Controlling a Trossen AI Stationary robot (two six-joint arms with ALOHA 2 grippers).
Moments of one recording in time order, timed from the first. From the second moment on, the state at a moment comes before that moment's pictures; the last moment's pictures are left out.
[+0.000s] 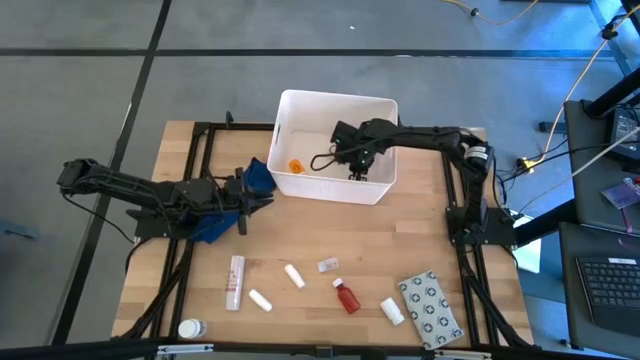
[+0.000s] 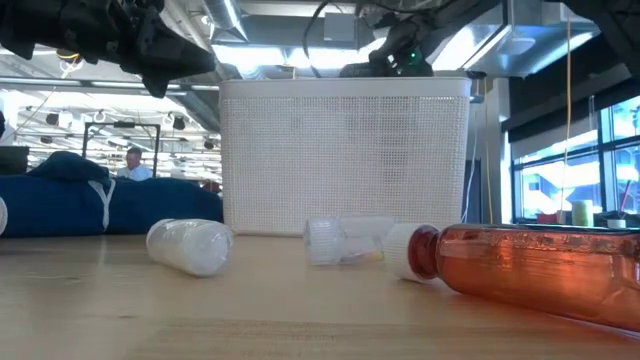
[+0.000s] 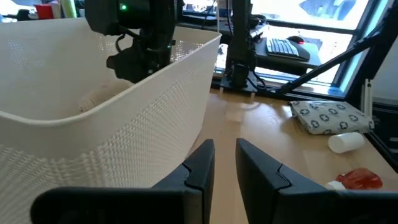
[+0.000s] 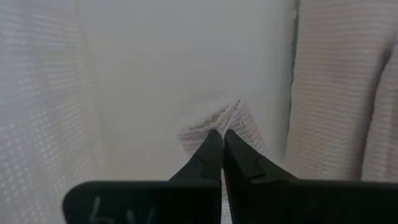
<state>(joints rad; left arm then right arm) -0.12 0.68 0.29 0.25 -0.31 -0.17 -0.43 1.95 1.52 -0.97 0.00 -0.22</state>
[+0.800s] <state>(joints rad) -0.12 0.69 0.40 0.02 -0.25 -0.31 -0.42 1.89 1.64 -1.13 0.15 -0.08</state>
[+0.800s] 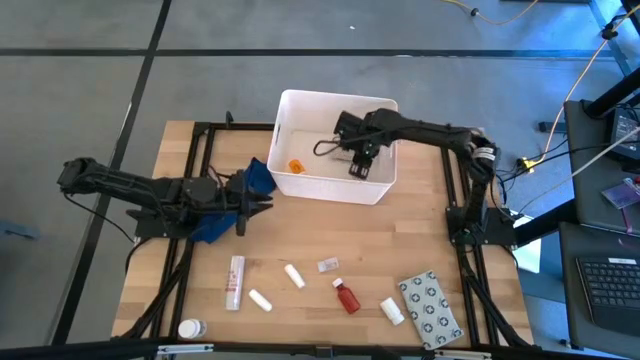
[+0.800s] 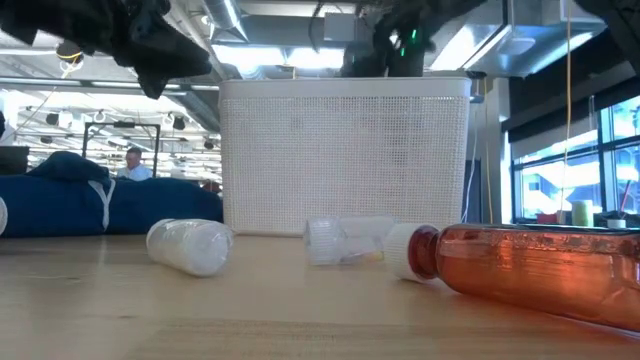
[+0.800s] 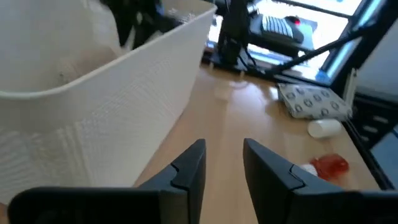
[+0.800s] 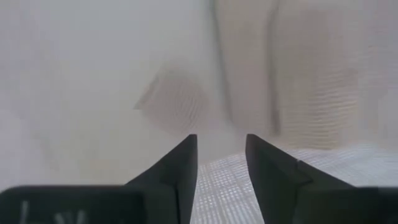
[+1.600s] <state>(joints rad) -0.38 1.32 1.06 -0.97 -0.28 -0.95 0.02 1.14 1.09 -0.57 0.15 0.13</state>
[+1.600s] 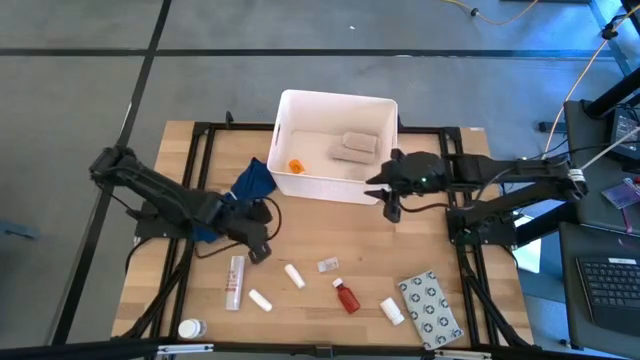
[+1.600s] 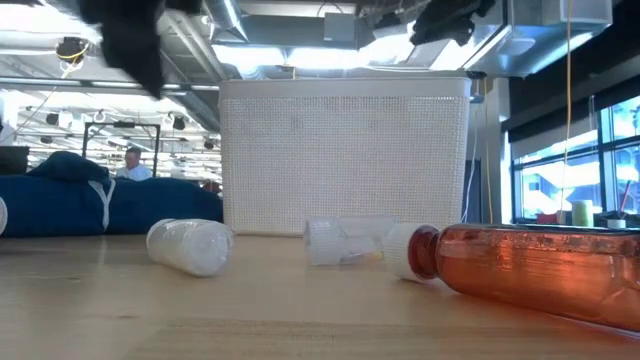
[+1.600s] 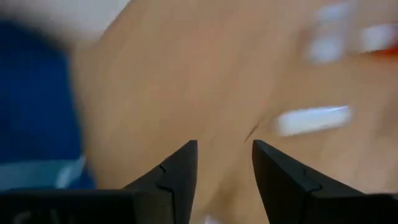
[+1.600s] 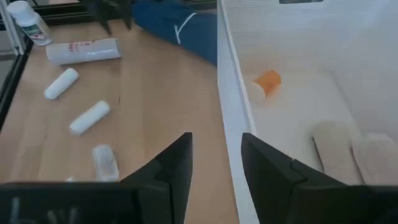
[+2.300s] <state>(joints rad) -0.59 1.64 1.10 -1.17 0.10 -1.94 0.04 1.10 1.06 -0.63 0.15 -0.04</state>
